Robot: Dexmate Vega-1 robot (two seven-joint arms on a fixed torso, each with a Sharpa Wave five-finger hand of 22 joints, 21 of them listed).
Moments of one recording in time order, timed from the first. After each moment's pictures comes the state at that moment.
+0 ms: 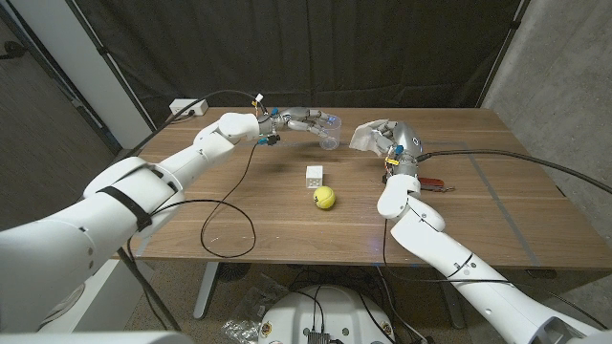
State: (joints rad) left arm 0.20 0.41 0.79 -0.78 -0.15 -0.49 -0.52; left_hand 1.05 0.05 0.18 -0.10 0.18 0.30 -0.16 0.45 0.20 0.42 -0.20 0.19 0.24 0.50 -0.05 0.19 0.28 0.12 0.06 0.62 0.19; right arm -0.93 -0.47 -0.62 -1.99 -0.36 -0.80 -0.63; right_hand 1.16 0.11 0.23 -0.14 0.23 1.04 -0.12 0.42 0.19 1.01 -0.10 0.48 0.39 0.83 -0.10 0.59 0.59 0.29 -0.04 0.88 0.26
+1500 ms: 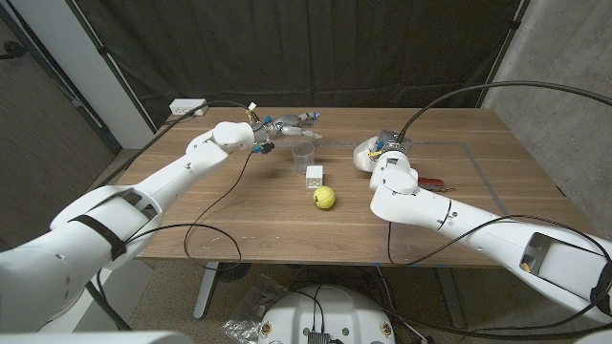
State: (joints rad) left arm 0.31 0.50 0.74 -1.00 -0.17 -0.30 -0.45; left_hand 0.87 0.03 0.09 -0.02 0.20 -0.17 -0.07 0.20 0.21 -0.09 -0.01 0.18 0.20 -0.05 0.01 0.17 0.20 -0.17 0.13 0.48 0.20; right arm -0.48 -0.59 -1.08 -1.98 -0.47 -1.39 -0.04; right_hand 1.04 0.14 0.25 -0.09 0.23 0.73 -0.12 0.32 0.20 0.72 -0.09 0.28 0.30 0.62 -0.06 0.30 0.41 0.15 -0.03 0.94 0.20
